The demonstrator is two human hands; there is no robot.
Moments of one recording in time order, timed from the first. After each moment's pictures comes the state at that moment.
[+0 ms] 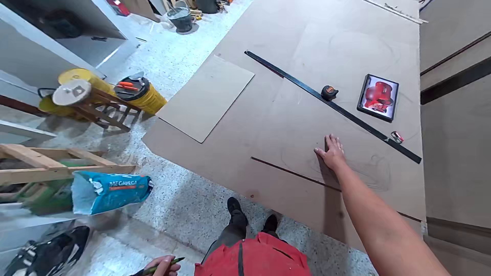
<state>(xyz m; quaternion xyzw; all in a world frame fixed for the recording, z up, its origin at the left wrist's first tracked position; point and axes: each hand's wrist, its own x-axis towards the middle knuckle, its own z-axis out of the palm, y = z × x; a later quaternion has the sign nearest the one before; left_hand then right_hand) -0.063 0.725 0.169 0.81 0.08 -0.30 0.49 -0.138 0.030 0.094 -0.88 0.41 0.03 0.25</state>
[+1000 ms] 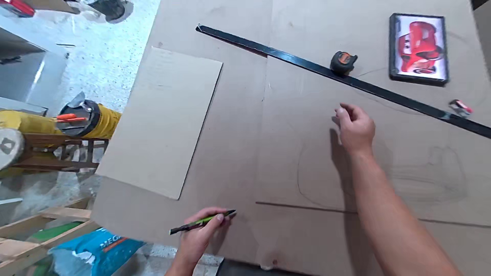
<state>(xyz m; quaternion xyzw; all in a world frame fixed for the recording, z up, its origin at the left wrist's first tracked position) 0.178 0.452 0.097 0.69 -0.22 -0.39 0.57 -0.015 0.005 0.103 -0.73 0.51 -0.25 0.38</state>
